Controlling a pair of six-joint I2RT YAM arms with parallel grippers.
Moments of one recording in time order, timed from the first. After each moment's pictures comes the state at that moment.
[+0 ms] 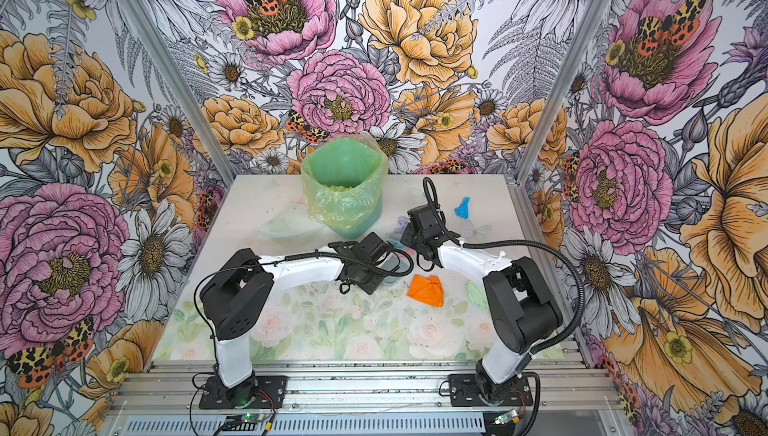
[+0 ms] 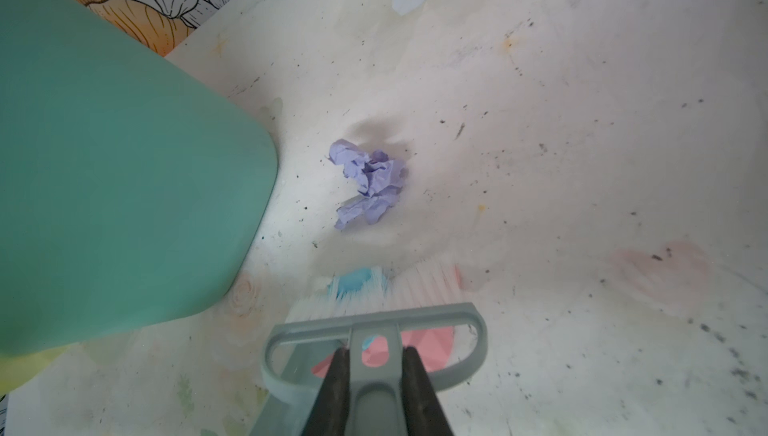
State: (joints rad) left arm -0.85 1.91 1.26 -0.56 -0.08 -0.10; right arm 0.45 1.64 1.01 -0.20 0.05 0.78
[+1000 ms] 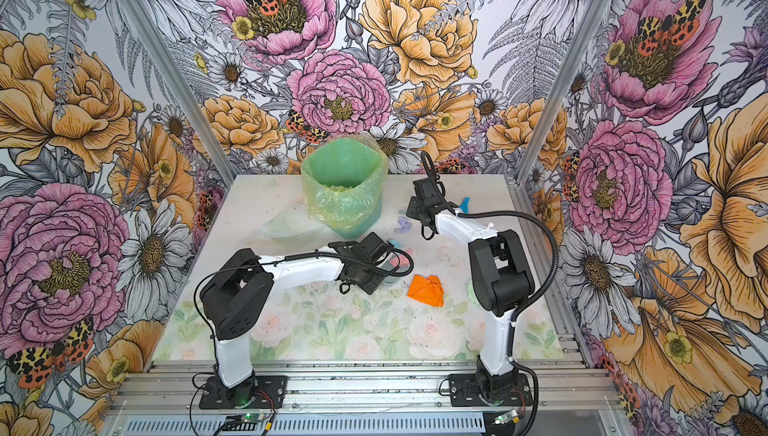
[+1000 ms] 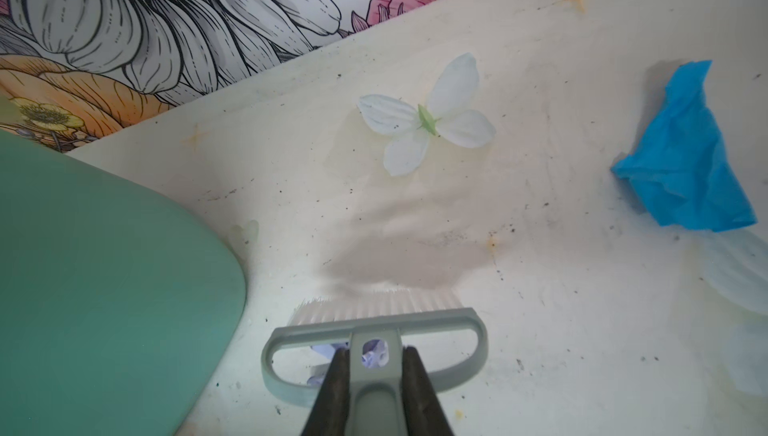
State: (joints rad) left arm -0.85 1.91 1.26 -0.56 -0.08 -0.10; right arm 0.32 1.93 1.40 -0.26 0.12 0.53
